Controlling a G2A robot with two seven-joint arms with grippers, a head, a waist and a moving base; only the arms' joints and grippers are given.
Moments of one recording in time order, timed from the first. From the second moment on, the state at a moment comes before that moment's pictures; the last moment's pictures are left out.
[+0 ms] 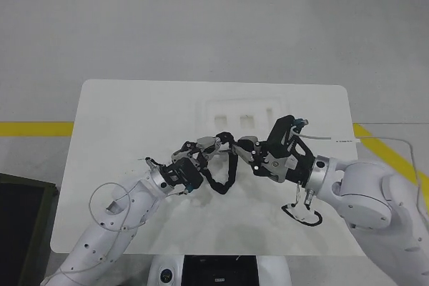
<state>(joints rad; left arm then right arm) 1.28 -1.08 -1.07 -1.71 1.87 -0.16 0.48 -1.14 -0.93 1.20 -2.18 -0.57 -0.30 0.71</state>
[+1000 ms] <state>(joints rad) 1.28 -1.08 -1.07 -1.71 1.87 -0.16 0.48 -1.10 -0.96 1.12 -2.15 -0.71 -0.20 0.72</state>
